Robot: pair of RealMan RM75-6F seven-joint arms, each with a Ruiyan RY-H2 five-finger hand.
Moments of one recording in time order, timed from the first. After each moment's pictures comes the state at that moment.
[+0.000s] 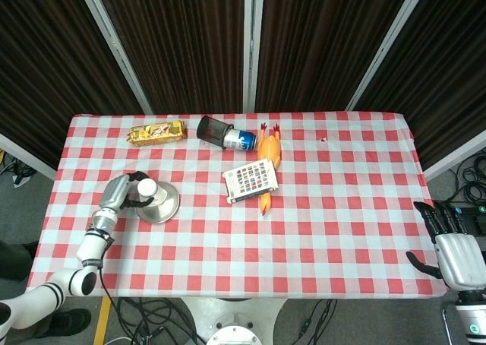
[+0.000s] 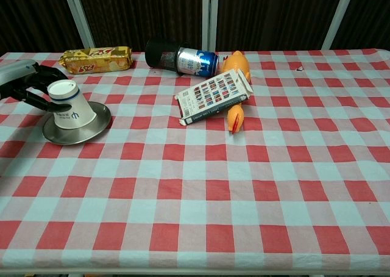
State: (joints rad) left arm -0.58 -1.68 -0.21 -0.96 1.22 0.83 -0.46; right arm 0.07 -0.96 0.02 -1.76 -1.55 1.45 0.00
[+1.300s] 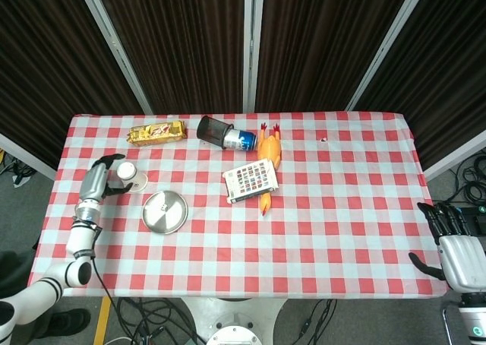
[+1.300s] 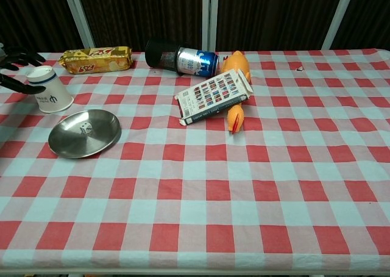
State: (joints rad) left arm -0.58 -1.69 -0.27 -0.84 1.13 0.88 -0.43; right arm 0.07 -0.95 0.02 -1.76 -1.55 1.47 0.02
